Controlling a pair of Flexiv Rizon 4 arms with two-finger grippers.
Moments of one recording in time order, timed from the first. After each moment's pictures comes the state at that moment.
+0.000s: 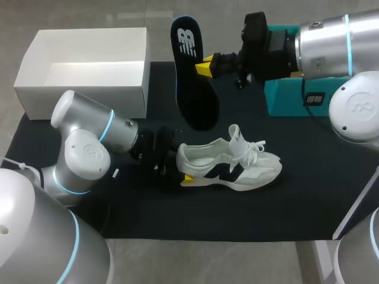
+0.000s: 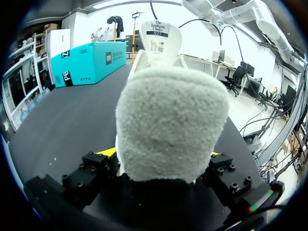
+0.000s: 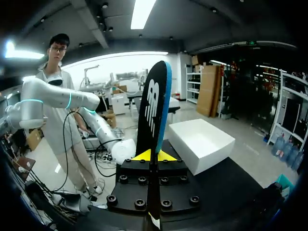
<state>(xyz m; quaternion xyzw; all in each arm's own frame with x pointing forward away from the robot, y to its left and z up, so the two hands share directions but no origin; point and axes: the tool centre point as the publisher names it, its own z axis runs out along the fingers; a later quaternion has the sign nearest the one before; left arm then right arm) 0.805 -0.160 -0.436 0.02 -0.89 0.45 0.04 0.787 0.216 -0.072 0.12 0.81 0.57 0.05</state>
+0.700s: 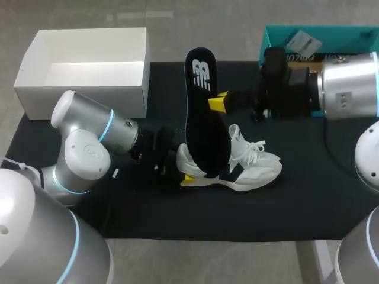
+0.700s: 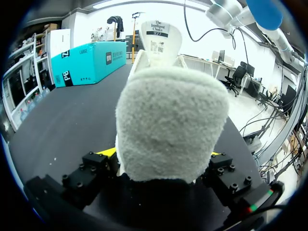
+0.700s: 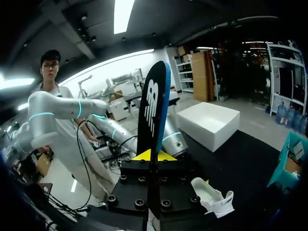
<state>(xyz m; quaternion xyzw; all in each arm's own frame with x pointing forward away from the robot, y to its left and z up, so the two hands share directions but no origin) 0.805 -0.160 -0.436 0.02 -0.89 0.45 0.04 0.696 0.196 -0.083 0.22 0.79 0.57 -0.01</state>
